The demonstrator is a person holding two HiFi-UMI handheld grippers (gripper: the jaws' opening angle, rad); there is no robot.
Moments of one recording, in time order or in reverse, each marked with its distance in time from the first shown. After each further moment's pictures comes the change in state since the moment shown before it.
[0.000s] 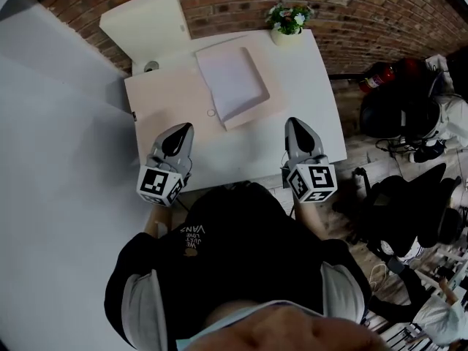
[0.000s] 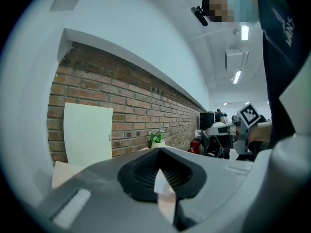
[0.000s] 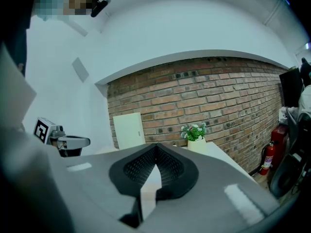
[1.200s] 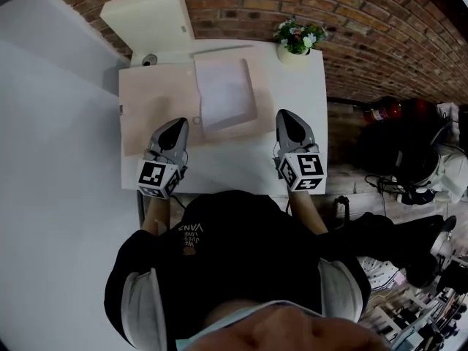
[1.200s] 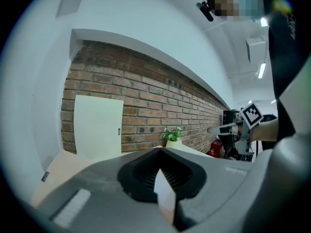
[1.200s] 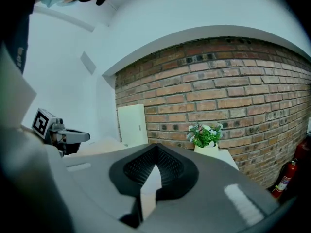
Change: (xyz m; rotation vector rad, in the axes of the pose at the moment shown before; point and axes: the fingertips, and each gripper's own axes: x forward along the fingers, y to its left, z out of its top) left arm 0.066 0.005 -0.012 -0.084 0.036 0.246; right arm 0.095 -0.062 0.006 -0.111 0.105 0.221
